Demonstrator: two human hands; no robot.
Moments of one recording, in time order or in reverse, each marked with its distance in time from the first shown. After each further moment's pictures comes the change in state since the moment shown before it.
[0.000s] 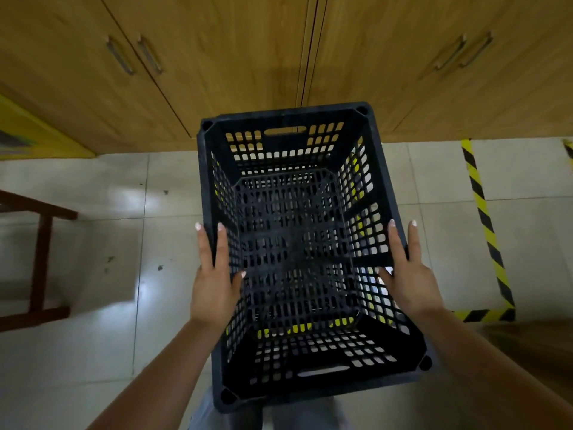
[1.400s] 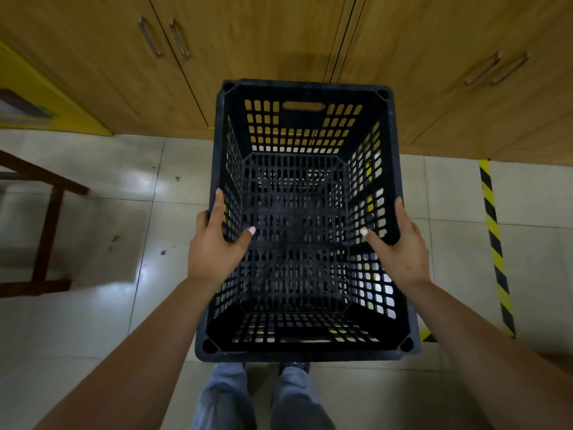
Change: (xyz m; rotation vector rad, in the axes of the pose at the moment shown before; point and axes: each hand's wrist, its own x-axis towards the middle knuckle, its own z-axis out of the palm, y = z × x) left_hand 0.042 0.006 -0.022 -0.259 0.057 -0.213; right_hand 0.052 -0.043 -0.022 0.553 0.080 0.124
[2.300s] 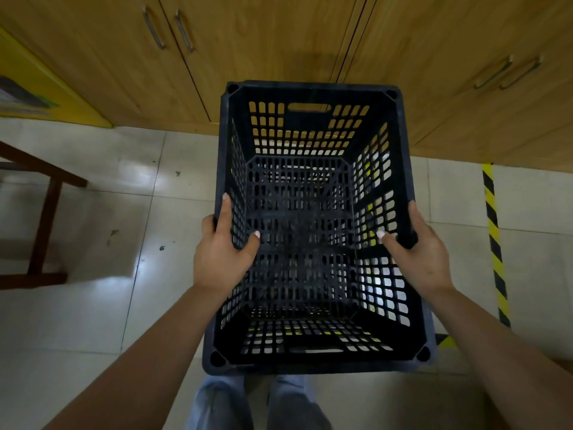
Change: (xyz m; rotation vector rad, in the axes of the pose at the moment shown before) left_hand -0.007 -0.001 0.009 0.028 0.050 0.032; right_hand 0.006 -0.001 -0.020 -0.078 -0.031 -0.021
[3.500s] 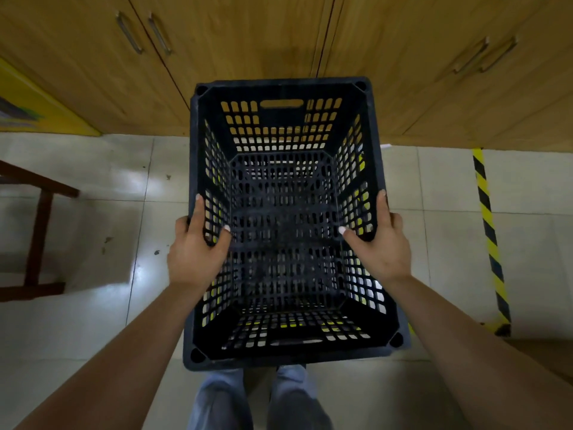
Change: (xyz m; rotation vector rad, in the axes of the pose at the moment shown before) left_hand 0.001 -0.010 0.000 0.074 0.057 -0.030; right_hand -0.008 -0.005 0.024 -0.120 -0.033 -0.006
